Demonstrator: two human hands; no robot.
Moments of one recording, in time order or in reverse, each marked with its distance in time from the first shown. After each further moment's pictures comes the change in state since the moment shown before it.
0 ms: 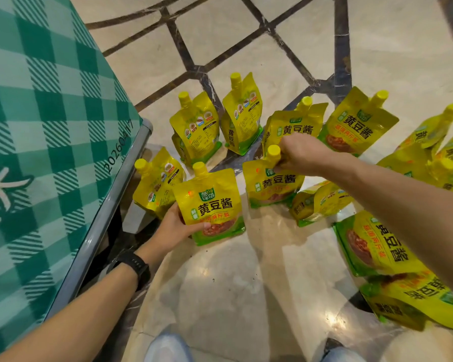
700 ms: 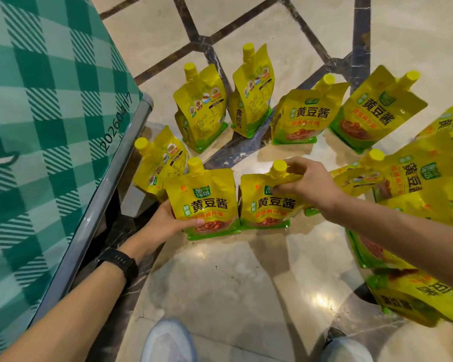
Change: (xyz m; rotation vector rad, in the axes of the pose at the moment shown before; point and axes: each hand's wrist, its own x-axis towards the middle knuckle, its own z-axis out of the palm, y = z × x) left_hand -0.015 -0.016 -0.020 -0.114 -0.041 -0.107; right_hand -0.044 -0.020 0.080 1.050 0.097 0.301
